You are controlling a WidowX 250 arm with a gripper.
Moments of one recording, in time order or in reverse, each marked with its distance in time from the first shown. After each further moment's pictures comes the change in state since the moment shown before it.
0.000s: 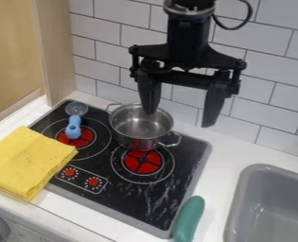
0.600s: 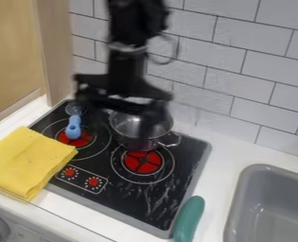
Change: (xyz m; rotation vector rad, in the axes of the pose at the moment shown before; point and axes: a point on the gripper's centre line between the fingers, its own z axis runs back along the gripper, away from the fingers) arm -0.017 0.076 -0.041 0.077 0.149 0.122
